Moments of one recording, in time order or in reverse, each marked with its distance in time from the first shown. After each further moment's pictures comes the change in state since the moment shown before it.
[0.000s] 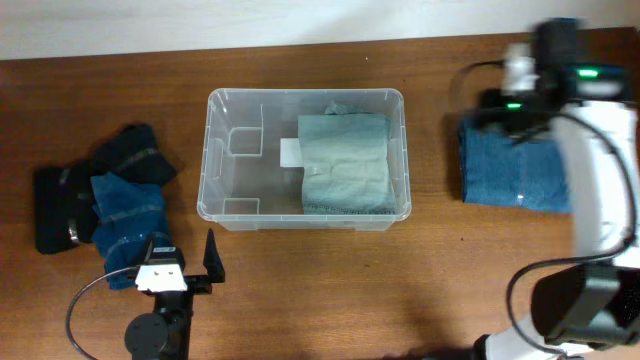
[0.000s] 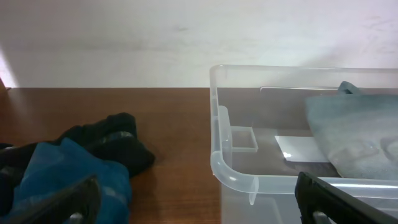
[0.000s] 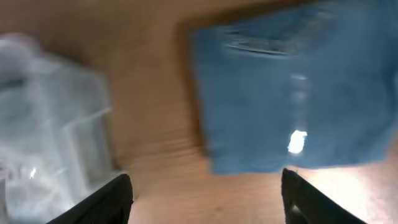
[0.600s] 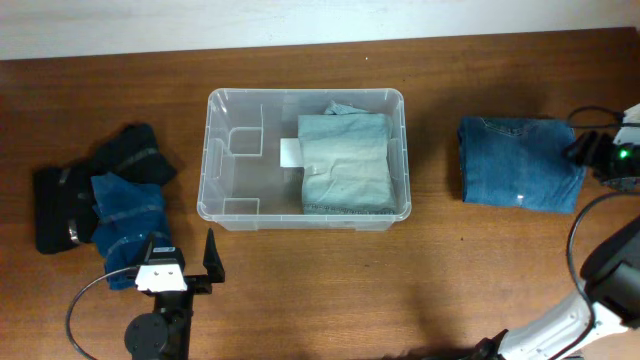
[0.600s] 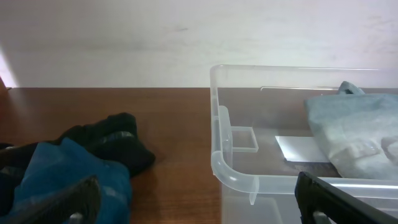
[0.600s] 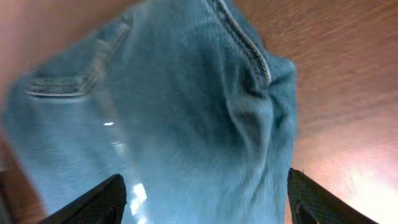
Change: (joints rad) left arm 0.000 0.000 0.000 0.000 -0.001 0.000; right arm -0.539 0.261 -0.163 0.315 -0.291 -0.309
